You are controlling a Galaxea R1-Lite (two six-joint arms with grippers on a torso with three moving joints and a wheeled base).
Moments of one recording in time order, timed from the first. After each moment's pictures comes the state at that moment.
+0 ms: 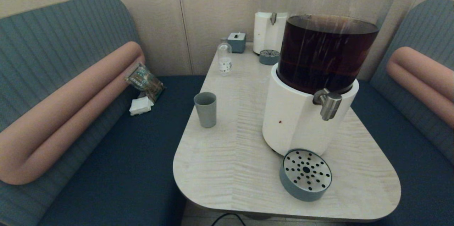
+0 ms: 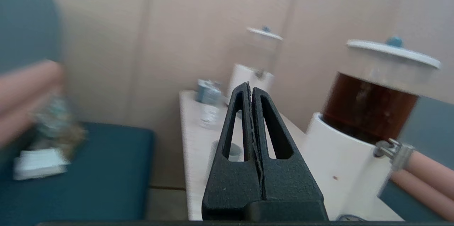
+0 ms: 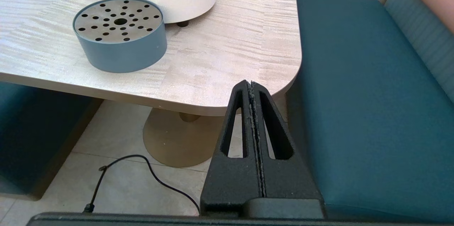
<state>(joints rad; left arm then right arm) -0.19 0.54 -0.07 -1.05 0.01 -0.27 0.00 0.00 0.00 0.00 0.01 -0.04</state>
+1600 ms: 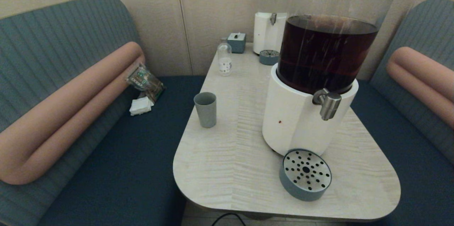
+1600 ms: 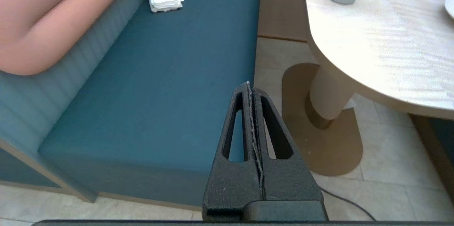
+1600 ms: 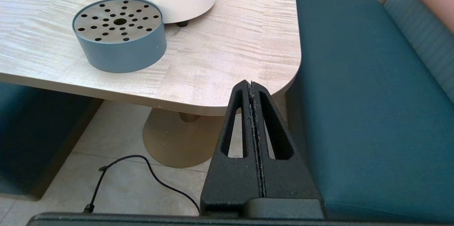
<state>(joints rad) -0.01 0.00 -0.02 0.05 0.04 -0.08 0.00 0.00 0.00 0.00 0.01 -0.04</state>
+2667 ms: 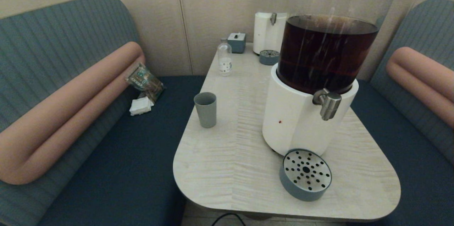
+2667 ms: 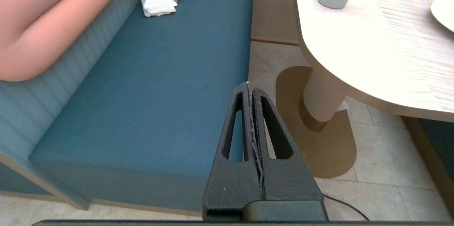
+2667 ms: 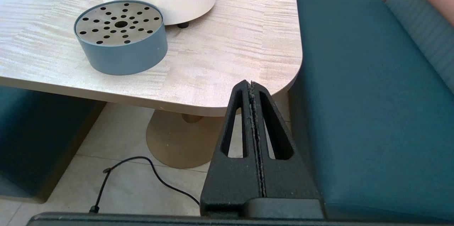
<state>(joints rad) -0.01 0.00 -0.02 0.03 0.02 -0.09 0.00 0.00 0.00 0.00 0.01 -0.02</state>
